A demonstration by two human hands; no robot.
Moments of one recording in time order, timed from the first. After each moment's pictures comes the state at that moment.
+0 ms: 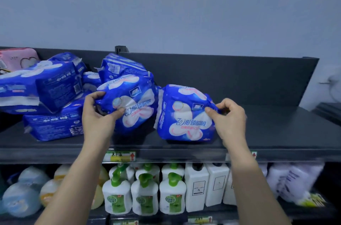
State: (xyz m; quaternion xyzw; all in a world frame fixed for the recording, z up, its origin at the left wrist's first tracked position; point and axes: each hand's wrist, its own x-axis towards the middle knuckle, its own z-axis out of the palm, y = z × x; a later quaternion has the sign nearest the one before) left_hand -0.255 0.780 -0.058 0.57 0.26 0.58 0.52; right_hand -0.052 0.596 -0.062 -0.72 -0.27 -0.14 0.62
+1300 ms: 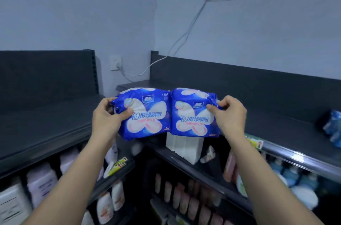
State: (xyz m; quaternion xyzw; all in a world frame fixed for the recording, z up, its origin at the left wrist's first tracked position) left_hand 0.046 0.277 -0.054 0.62 -0.03 0.23 0.75; right_hand 0.022 -0.010 -0.034 -0.79 0.10 -0.42 0.43
